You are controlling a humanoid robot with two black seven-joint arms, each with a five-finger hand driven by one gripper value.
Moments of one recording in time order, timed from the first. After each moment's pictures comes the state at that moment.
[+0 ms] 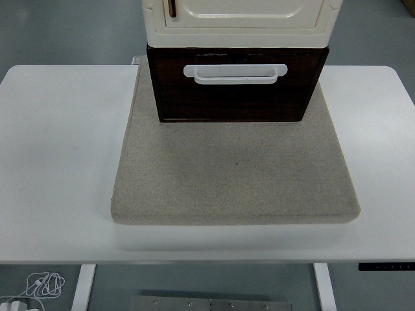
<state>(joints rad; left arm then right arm) -1.53 0.59 -0.76 -0.57 0.04 -0.29 -0.11 -0.06 0.00 0.13 0.14 -0.16 0.22 0.04</state>
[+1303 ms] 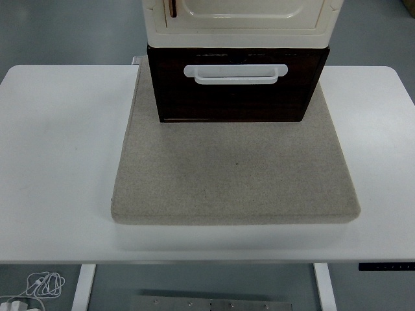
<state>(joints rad) -1.93 0.62 -0.11 -1.35 0.29 -0.29 0.11 -0.06 0.00 0.13 0.14 -0.15 0.22 0.04</state>
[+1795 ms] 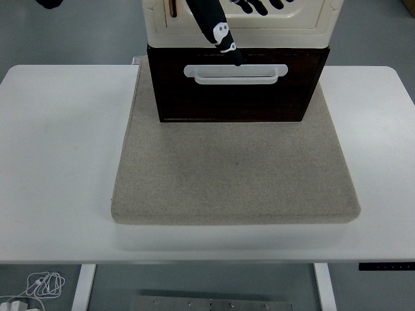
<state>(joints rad) -1.99 0.62 0.13 -1.38 0.27 -0.42 0.17 -0.06 0.00 0.13 0.14 -0.15 0.22 0.04</state>
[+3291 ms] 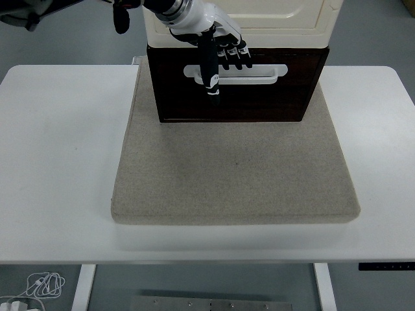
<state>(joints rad) -1.97 0.30 0.31 -1.12 0.28 -0.46 0.45 -0.06 0.00 0.13 0.14 -0.15 0.22 0.04</state>
